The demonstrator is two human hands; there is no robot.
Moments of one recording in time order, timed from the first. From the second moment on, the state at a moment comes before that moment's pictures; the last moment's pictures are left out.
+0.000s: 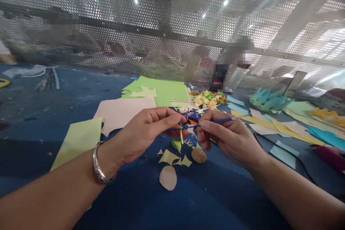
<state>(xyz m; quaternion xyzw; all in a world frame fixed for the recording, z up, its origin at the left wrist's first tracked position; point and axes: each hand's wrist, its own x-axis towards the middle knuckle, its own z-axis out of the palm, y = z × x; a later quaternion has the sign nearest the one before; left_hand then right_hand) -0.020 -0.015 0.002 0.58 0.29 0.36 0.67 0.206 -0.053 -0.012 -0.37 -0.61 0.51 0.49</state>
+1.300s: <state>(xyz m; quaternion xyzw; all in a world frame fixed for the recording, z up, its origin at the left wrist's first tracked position) -0.021 -0.014 -0.005 0.64 0.28 0.32 0.64 0.211 -0.058 -0.010 -0.40 -0.64 0.48 0.45</state>
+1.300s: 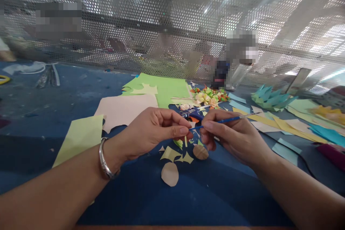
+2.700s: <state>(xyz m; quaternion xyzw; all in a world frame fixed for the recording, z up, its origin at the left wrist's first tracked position) -0.021 -0.014 -0.008 0.57 0.32 0.29 0.70 0.212 -0.053 -0.007 -0.41 -0.67 0.48 0.39</state>
